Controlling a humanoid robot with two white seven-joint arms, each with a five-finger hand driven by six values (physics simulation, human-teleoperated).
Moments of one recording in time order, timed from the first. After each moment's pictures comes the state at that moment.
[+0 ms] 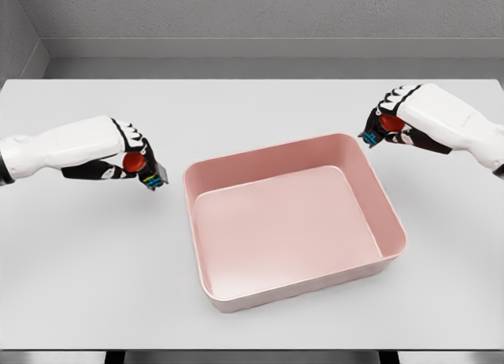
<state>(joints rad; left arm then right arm) -0.52 0.99 -0.59 -1.65 -0.09 -0.61 -0.39 -0.29 -0.55 -0.03 -1.70 0.42 -0.61 0.61</state>
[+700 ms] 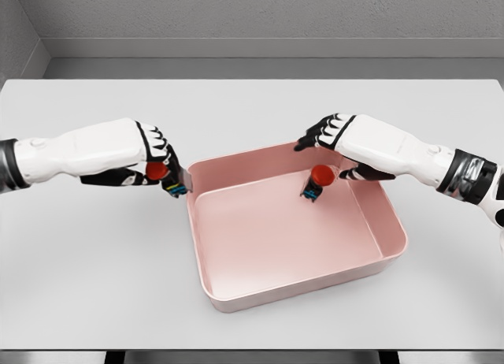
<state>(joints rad) -0.52 0.97 -0.59 -1.78 -0.09 -0.61 -0.39 -0.31 -0.55 0.18 -1.73 0.42 -0.61 0.61</state>
